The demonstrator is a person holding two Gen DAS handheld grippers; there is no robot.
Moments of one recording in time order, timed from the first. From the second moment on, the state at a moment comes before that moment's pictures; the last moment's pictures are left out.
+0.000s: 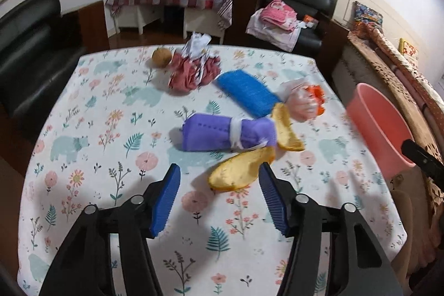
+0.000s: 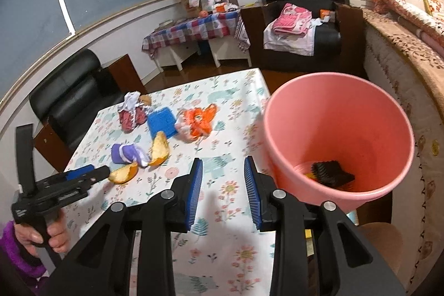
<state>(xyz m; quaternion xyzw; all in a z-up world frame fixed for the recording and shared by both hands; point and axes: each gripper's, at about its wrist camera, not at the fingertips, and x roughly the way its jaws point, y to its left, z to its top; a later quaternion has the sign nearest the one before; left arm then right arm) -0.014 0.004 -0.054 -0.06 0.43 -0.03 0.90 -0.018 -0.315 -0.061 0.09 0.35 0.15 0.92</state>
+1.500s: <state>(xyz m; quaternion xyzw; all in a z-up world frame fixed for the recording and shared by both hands) -0.007 0.019 -0.068 -0.09 0.44 -0.07 0.89 0.091 -0.185 -0.111 0.04 0.44 0.25 0.86</state>
